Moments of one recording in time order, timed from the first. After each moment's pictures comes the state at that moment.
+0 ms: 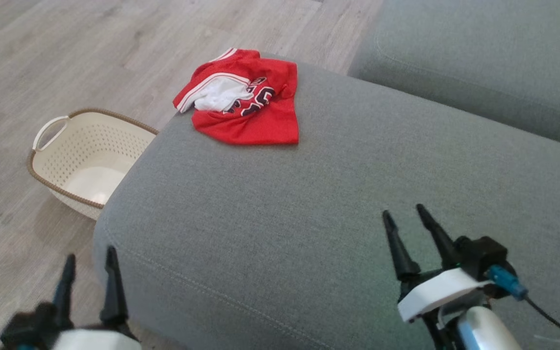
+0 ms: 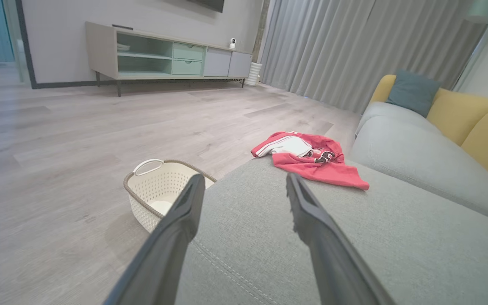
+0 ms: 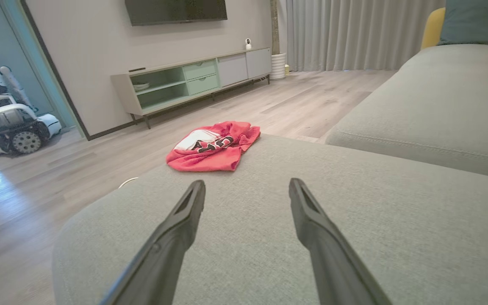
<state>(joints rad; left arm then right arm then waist) 0.26 0.11 -0.07 -0.06 -0.30 0.12 -0.25 -0.08 -0.05 0.23 0.33 0.22 0.12 -0.17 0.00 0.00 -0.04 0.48</state>
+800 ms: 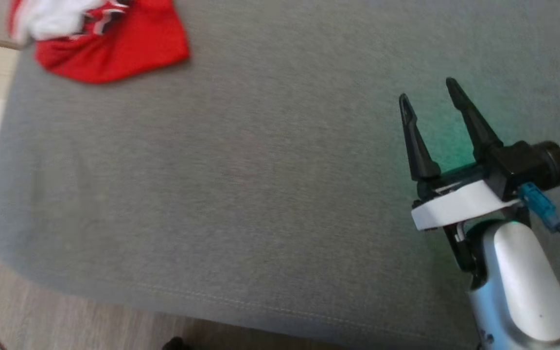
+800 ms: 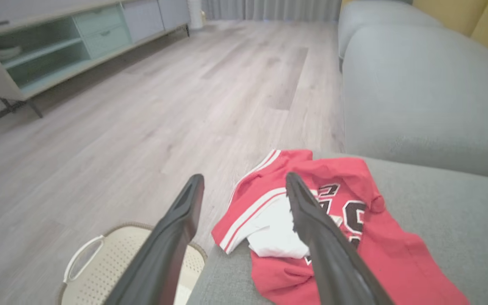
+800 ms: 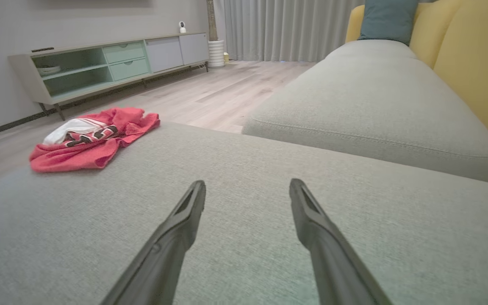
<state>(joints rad) -0.77 0.41 0.01 0.57 -0.38 -0.07 0.04 -0.27 -0.05 0.15 0.00 -0.02 0.12 -0.02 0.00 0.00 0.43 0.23</state>
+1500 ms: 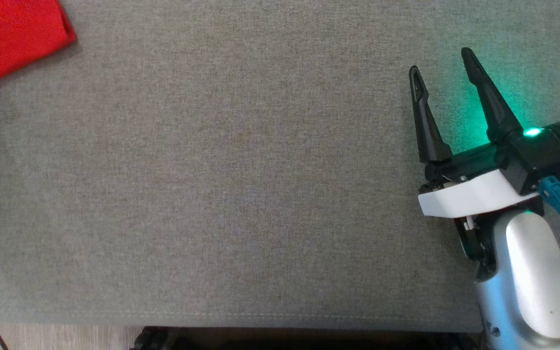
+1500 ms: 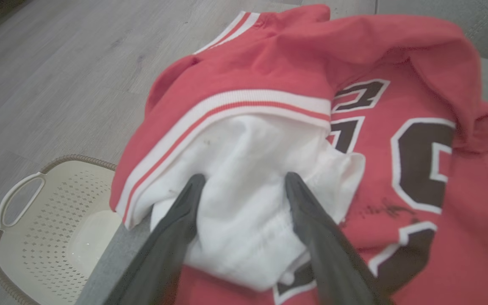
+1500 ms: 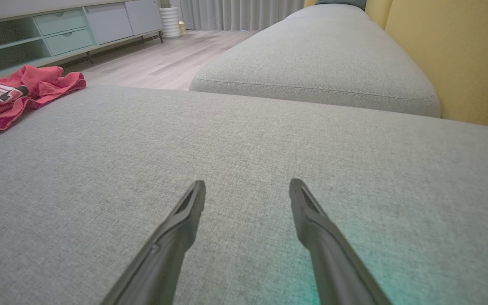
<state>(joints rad) -1.00 0.44 -0.03 0.94 -0.38 -0.01 0.05 -0.30 -0.05 0.15 -0.09 -0.03 0.12 -0.02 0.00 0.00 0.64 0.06</state>
